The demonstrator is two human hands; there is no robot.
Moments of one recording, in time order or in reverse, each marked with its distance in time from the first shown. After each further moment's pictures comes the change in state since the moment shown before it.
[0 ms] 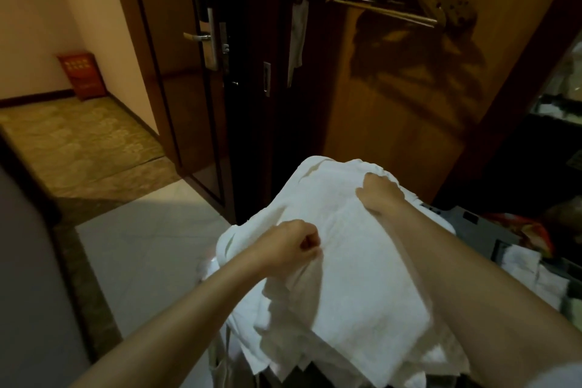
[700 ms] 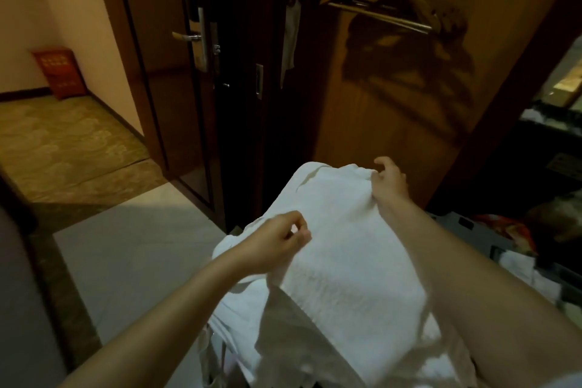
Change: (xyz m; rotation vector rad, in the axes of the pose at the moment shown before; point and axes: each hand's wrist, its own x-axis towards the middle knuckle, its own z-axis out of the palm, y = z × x) left_hand 0.011 -0.034 -0.013 -0.380 0.070 0.036; right_hand 0.019 0.005 -0.005 0.657 0.219 0.176
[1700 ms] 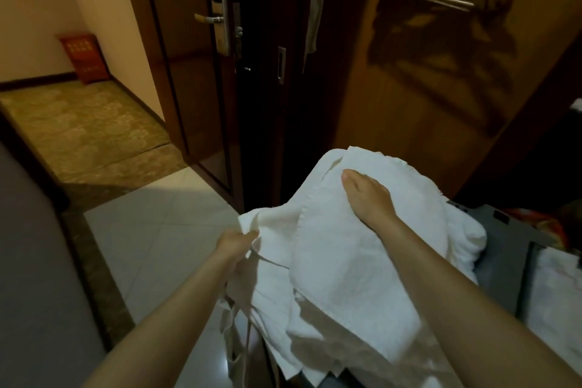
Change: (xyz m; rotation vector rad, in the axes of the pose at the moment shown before) left_hand -0.017 -0.120 -0.007 -0.376 0.452 -0.889; right_hand -0.073 -0.031 0.049 -0.355 -0.310 -0.331
